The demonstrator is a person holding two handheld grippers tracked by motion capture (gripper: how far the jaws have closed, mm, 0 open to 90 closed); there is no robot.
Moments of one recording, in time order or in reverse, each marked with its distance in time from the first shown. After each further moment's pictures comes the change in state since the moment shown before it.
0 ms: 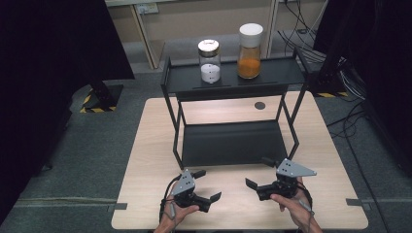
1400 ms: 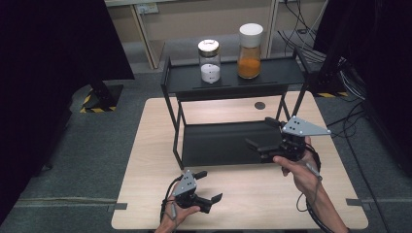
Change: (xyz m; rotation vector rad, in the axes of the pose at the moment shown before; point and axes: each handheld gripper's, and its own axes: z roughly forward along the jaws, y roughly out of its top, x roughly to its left) left arm 0.000 0.000 0.003 0.009 -0.012 0.000; right arm -0.001 0.118 -0.005 -0.092 -0.044 -0.069
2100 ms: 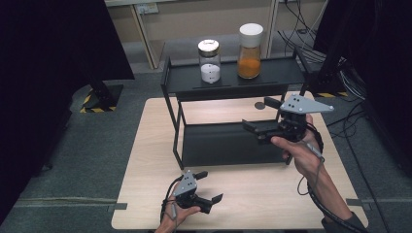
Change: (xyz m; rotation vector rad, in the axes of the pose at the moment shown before) left arm 0.000 0.000 0.001 0.005 -0.007 0.002; right arm 0.002 0.060 0.007 -0.002 -0.015 -0.050
